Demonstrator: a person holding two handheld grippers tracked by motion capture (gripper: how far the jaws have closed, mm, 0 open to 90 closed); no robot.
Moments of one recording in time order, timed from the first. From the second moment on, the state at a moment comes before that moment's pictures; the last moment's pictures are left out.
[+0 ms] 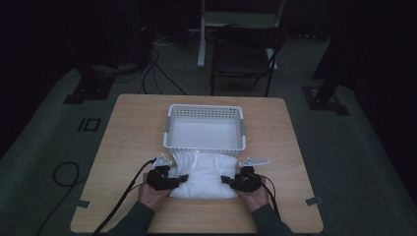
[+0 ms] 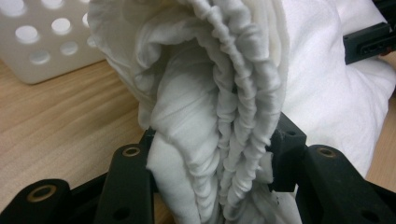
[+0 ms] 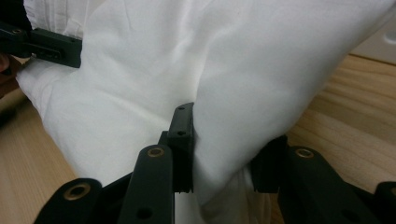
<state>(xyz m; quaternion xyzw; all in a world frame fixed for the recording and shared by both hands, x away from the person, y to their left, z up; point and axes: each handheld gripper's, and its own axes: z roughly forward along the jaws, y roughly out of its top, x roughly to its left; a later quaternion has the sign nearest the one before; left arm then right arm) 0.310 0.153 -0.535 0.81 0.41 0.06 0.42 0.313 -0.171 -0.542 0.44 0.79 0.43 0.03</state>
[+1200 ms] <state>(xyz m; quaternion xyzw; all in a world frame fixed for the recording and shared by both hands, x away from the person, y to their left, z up) 0.274 0.149 -0.491 0.80 0.38 0.12 0.44 0.285 -0.175 -0.506 0.39 0.79 0.47 0.07</state>
